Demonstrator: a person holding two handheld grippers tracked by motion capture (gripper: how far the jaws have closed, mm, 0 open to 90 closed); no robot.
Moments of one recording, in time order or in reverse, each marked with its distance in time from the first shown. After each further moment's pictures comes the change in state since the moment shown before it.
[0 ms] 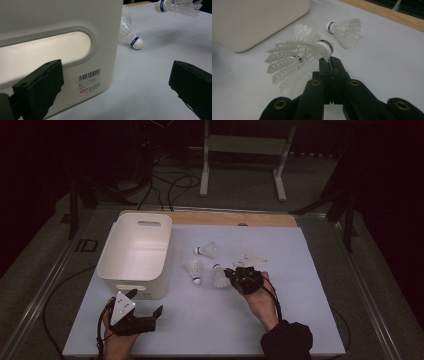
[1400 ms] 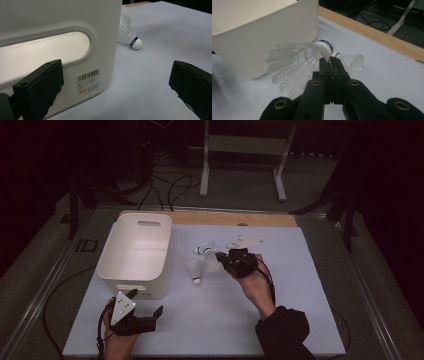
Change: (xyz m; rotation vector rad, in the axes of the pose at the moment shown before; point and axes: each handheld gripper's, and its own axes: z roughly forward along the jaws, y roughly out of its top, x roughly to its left) left arm 0.000 0.000 0.000 -0.001 -0.003 0.000; right arm 0.003 0.058 -0.005 -0.064 0.042 -0.025
